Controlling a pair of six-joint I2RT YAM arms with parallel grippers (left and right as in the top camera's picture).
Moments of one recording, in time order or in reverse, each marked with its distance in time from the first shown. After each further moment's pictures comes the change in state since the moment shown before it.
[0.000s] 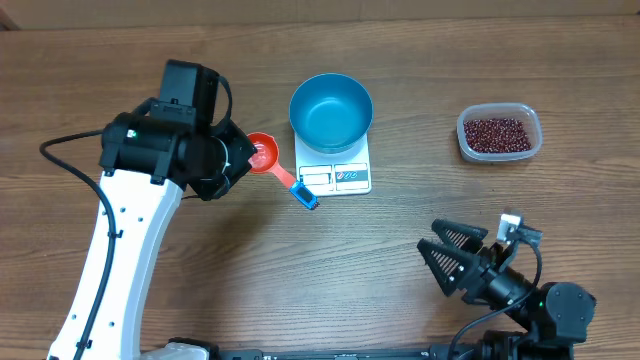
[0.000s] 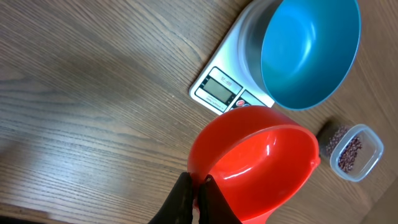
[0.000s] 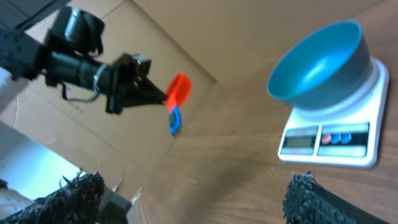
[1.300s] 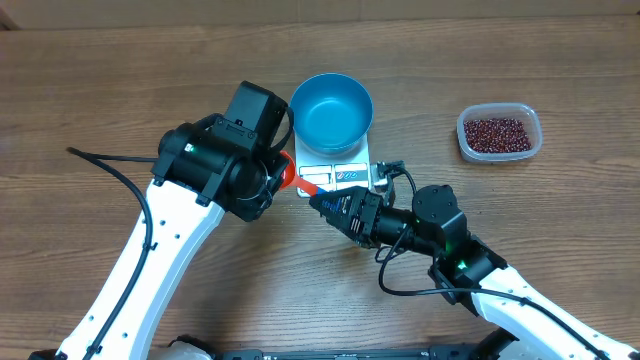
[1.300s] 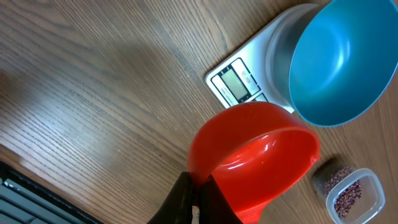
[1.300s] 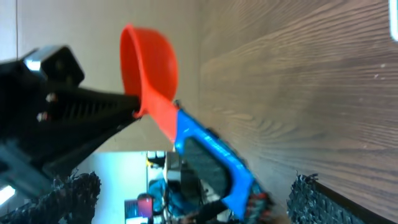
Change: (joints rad) left arm -0.253 0.000 -0.001 -0.069 -0.206 -0.494; right arm 0.715 1.068 0.323 0.441 0.385 0.468
